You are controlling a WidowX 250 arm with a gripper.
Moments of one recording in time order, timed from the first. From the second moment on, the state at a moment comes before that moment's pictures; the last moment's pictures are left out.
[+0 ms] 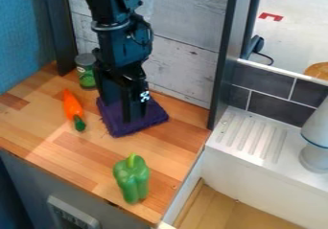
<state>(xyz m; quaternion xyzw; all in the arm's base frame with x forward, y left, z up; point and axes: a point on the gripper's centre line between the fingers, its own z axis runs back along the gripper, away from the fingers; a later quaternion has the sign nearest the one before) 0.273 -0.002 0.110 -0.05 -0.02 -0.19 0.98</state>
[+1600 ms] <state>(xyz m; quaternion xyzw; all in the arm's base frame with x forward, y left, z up) 0.256 -0.014 0.065 0.02 -0.05 -0.17 0.98</state>
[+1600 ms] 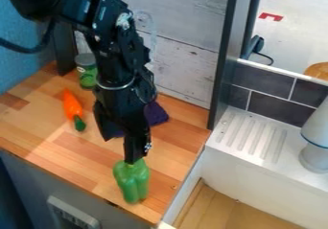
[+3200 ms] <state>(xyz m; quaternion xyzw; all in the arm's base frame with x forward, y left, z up) 0.259 -0.013 0.044 -0.01 -0.04 -0.14 0.99</state>
